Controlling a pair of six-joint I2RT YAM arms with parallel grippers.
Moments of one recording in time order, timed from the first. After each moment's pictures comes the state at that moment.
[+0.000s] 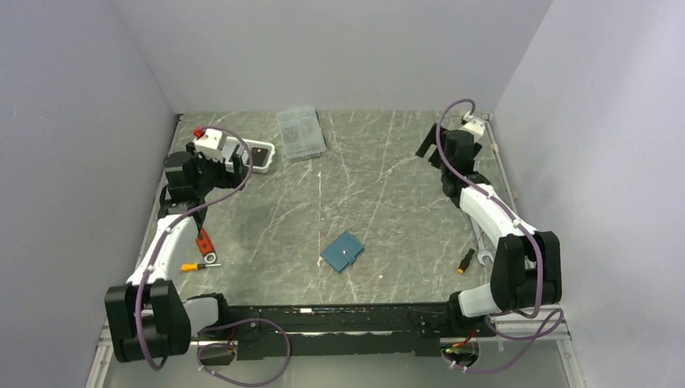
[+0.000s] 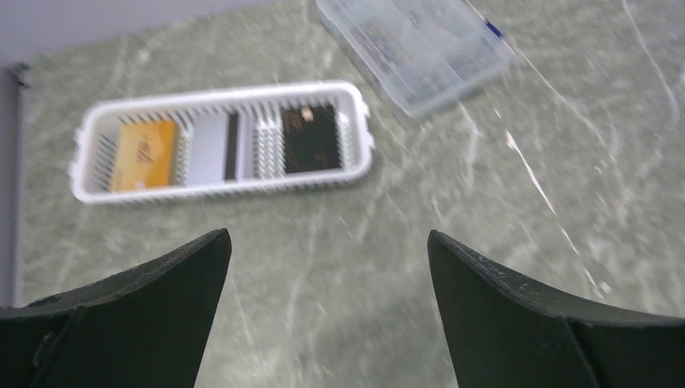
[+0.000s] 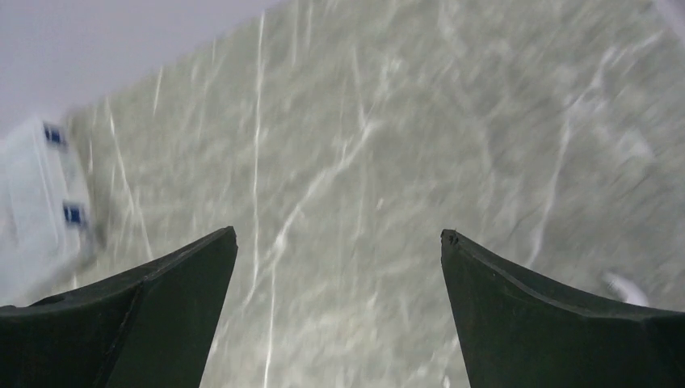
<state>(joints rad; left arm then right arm) 0.12 1.19 0.74 0.18 0.37 0.13 0.12 1.43 0.94 0.11 0.30 0.43</state>
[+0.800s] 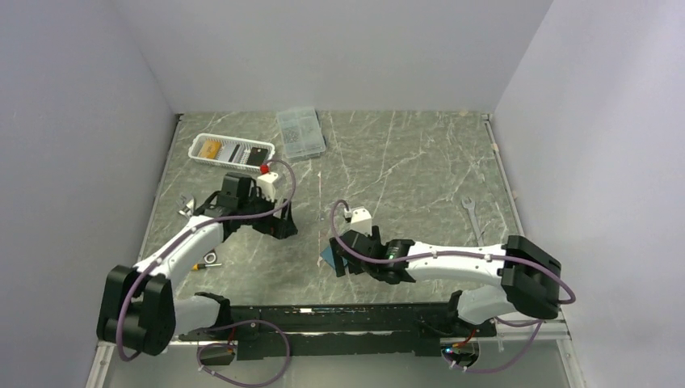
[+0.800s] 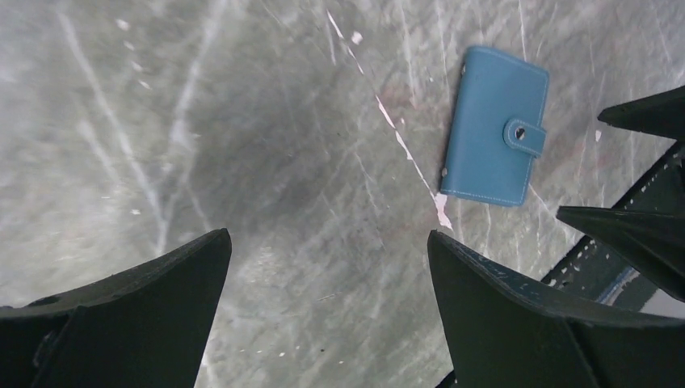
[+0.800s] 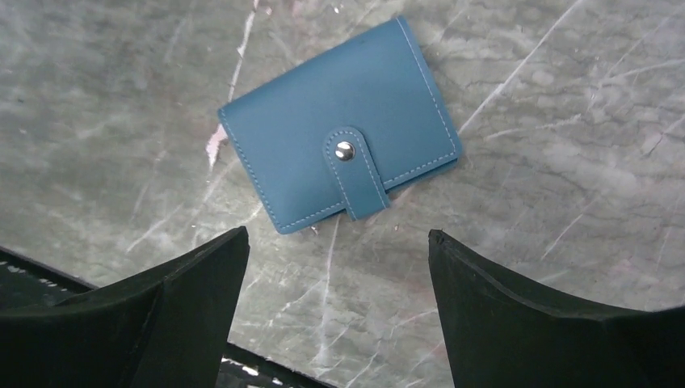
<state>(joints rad) -0.25 1.17 0.68 -0.34 0.48 0.00 1.18 1.35 0.74 -0.31 0.43 0.75</state>
